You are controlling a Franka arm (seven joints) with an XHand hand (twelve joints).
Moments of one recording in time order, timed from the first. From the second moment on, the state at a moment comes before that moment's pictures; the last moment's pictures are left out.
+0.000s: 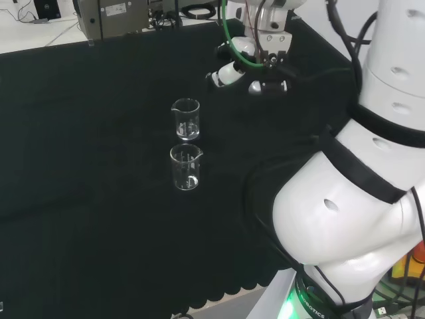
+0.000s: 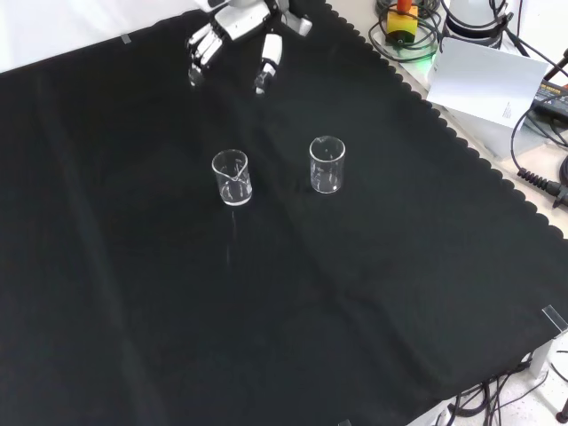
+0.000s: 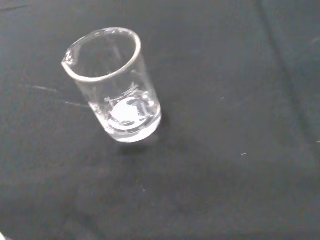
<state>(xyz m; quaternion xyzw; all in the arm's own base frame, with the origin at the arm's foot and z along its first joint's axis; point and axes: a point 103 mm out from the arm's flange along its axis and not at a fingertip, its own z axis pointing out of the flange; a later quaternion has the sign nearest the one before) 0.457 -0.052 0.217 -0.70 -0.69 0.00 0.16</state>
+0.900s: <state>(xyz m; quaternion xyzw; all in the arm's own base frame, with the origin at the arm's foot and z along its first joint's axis) 0.492 -0.035 0.112 -0.64 -0.73 -0.04 0.26</state>
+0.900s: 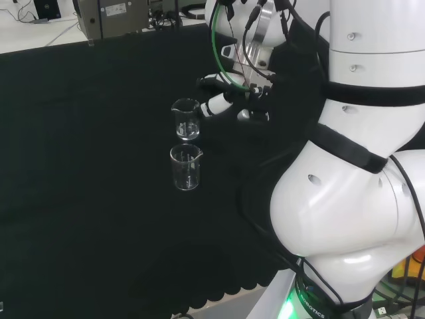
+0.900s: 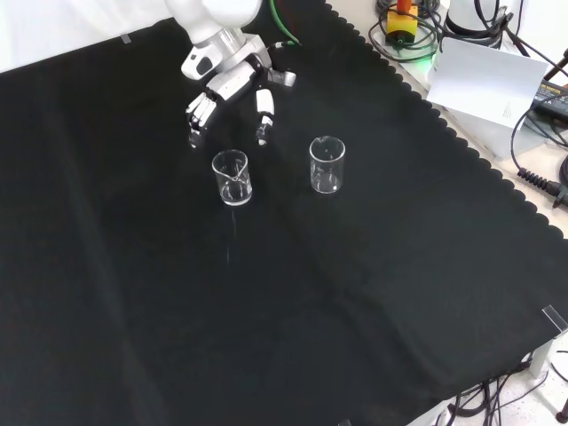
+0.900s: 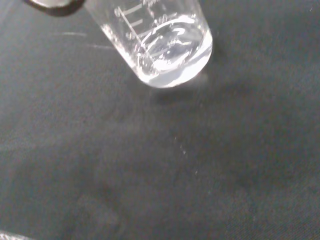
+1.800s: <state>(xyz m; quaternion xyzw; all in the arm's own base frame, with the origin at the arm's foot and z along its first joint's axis) 0.511 -0.032 0.065 -0.59 -0.73 -0.16 0.31</state>
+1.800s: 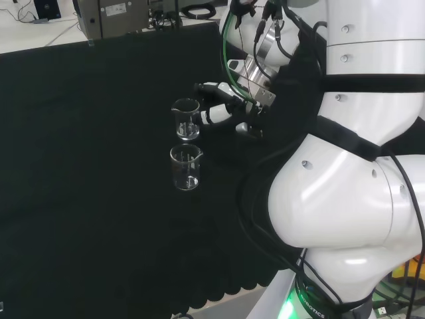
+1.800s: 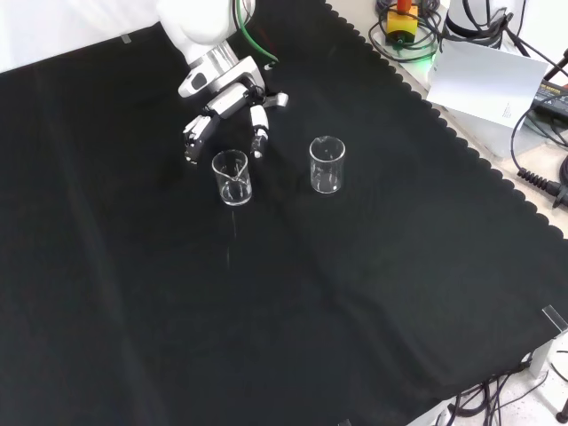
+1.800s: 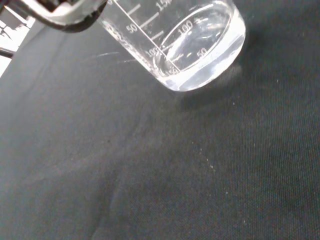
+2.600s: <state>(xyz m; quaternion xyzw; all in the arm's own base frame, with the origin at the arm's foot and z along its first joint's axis) 0.521 -0.020 0.050 -0.55 -0.74 -0.20 0.32</state>
